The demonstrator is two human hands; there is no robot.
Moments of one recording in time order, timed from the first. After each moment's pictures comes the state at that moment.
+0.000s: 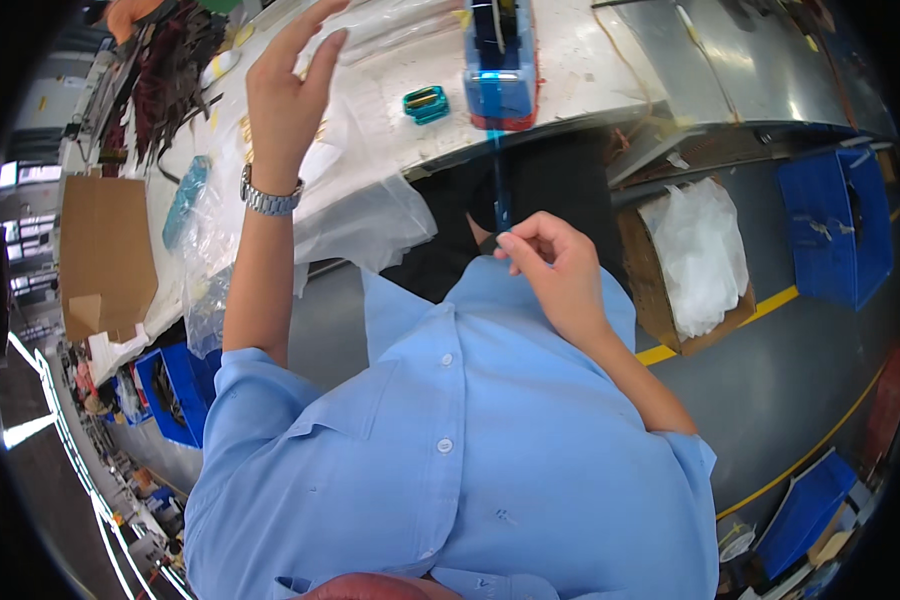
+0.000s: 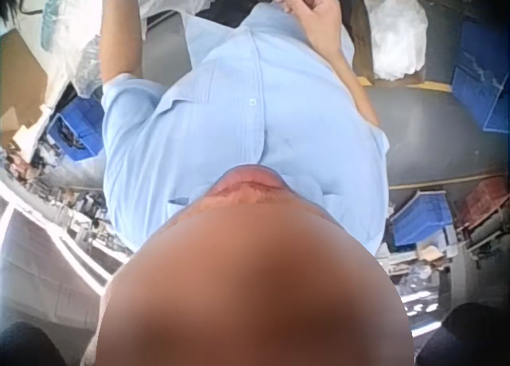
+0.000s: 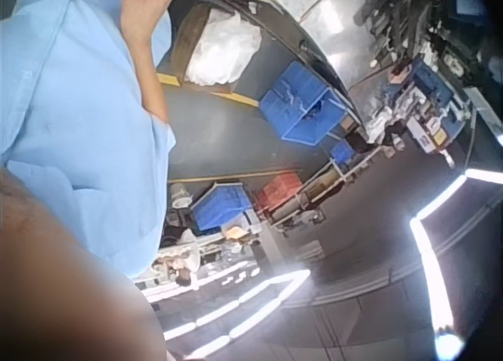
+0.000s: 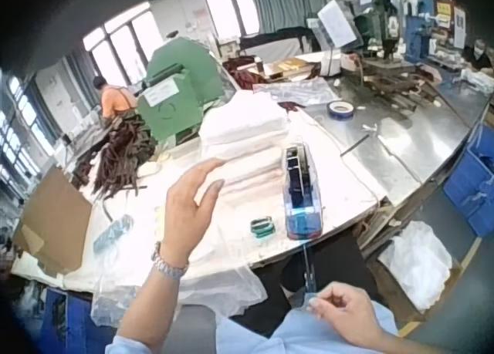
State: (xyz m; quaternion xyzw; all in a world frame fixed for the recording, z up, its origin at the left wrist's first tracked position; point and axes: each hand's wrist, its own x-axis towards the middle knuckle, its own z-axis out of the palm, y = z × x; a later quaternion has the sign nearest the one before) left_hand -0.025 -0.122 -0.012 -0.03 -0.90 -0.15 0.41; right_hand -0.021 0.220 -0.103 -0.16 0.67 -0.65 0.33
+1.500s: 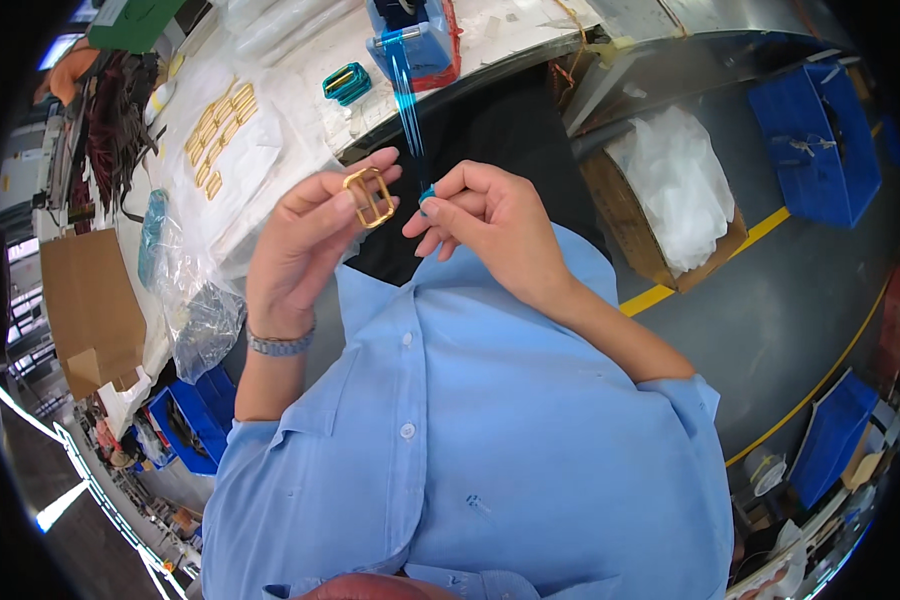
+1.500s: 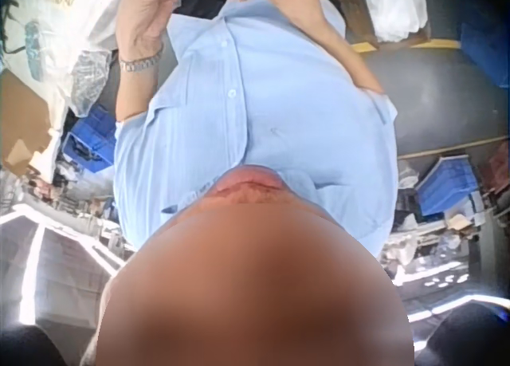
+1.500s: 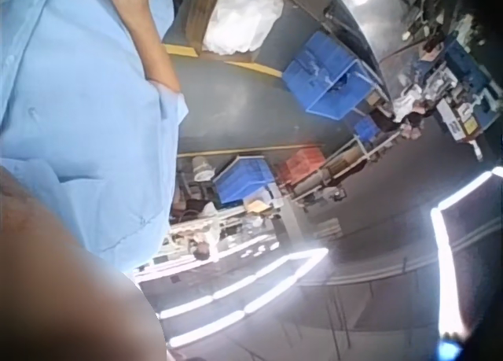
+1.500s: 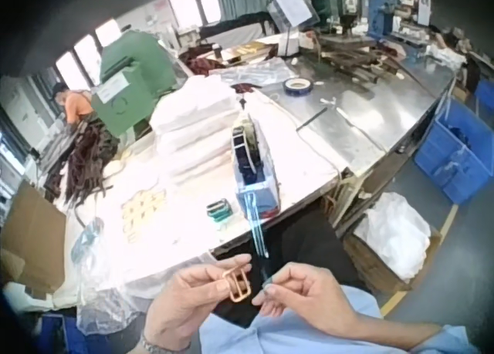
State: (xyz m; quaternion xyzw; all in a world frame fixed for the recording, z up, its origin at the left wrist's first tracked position) left_hand 0.078 -0.008 -0.044 0.17 -0.48 -0.86 -0.05; right_hand -0.018 0.213 -0.085 -0.15 0.53 -0.73 0.40
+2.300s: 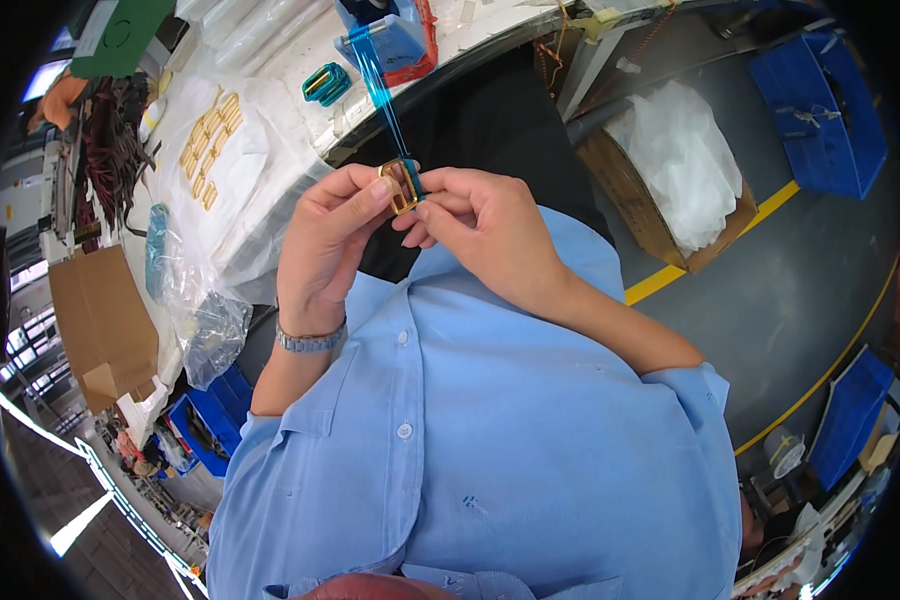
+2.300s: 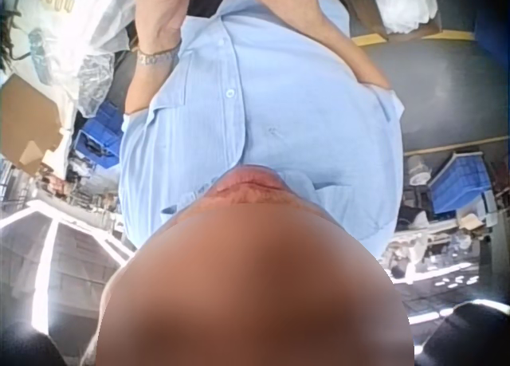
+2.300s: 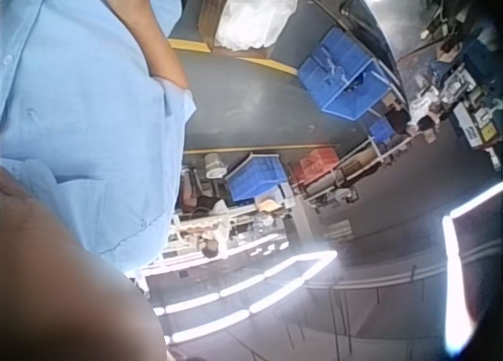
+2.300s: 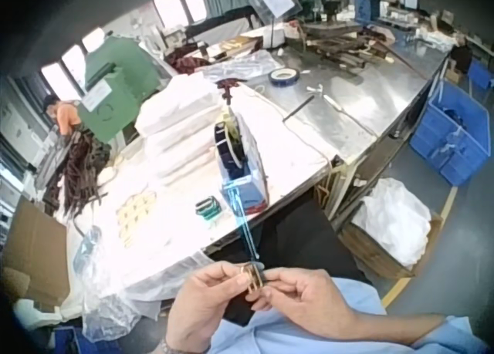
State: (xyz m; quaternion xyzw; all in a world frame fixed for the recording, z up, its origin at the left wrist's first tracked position) left_hand 0.063 0.023 -0.061 0.21 -0.52 -0.83 -0.05; right_hand -0.008 0.220 -0.082 -0.16 0.56 -0.72 0.38
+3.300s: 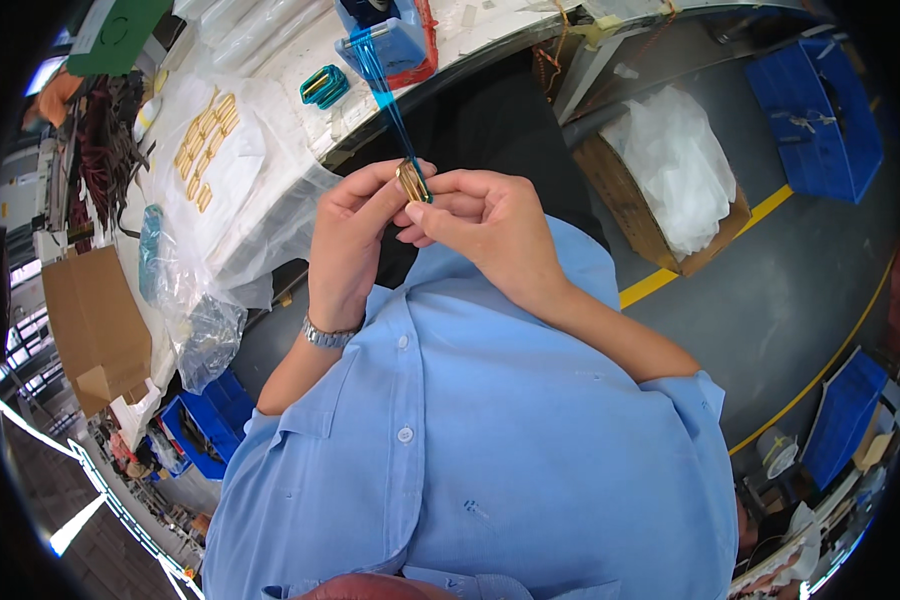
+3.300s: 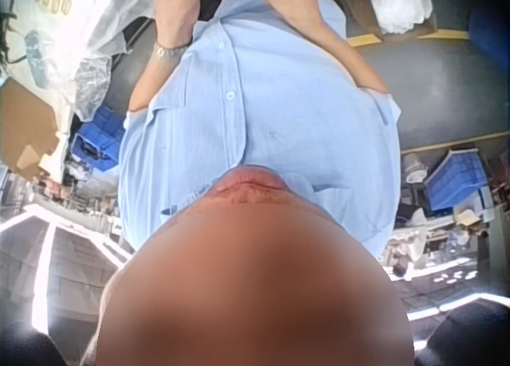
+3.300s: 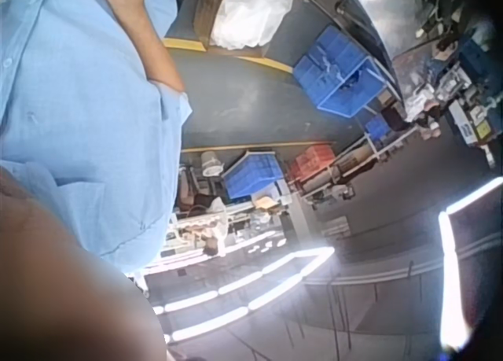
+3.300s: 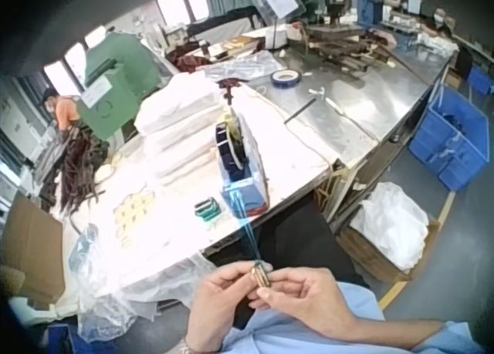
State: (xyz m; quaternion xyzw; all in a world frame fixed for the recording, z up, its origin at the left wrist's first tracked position) left_hand 0.055 0.044 -0.081 0.20 -0.57 -0.80 0.01; right_hand -0.010 0.220 -0.083 -0.11 0.53 -0.75 0.38
